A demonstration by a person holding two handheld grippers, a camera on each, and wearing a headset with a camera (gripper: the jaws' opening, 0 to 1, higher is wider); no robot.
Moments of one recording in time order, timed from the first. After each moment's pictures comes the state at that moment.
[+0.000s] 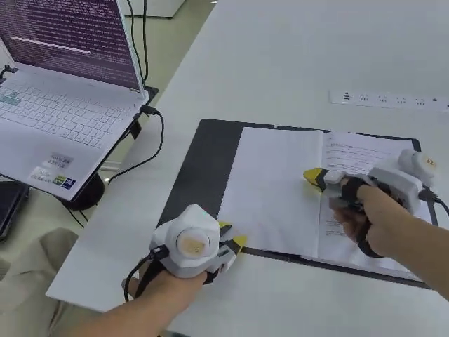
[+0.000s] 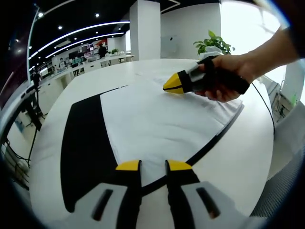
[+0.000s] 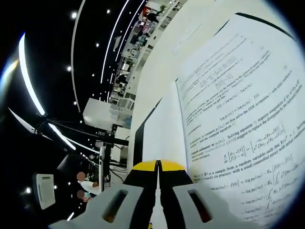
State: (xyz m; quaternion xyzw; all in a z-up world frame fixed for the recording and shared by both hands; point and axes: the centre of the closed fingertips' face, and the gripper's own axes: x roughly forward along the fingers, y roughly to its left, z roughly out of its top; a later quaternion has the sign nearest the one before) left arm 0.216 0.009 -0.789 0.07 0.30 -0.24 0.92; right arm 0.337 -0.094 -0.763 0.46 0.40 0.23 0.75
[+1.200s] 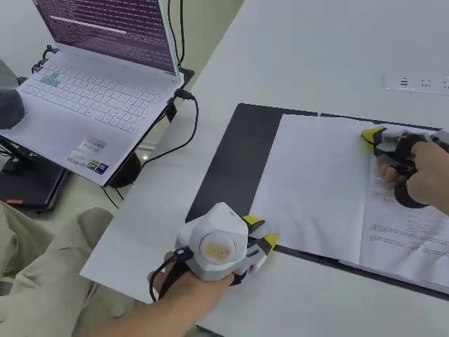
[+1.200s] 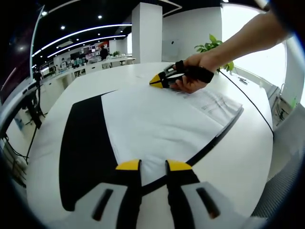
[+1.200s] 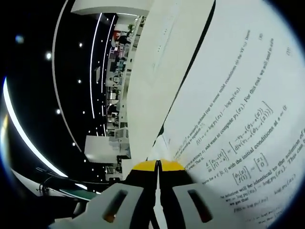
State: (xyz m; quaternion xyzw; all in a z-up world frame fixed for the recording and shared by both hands) left arm 0.217 0.010 -0.788 0.05 0.29 -0.24 0.93; right arm 0.440 -0.107 -0.768 0.59 0.36 0.12 0.71
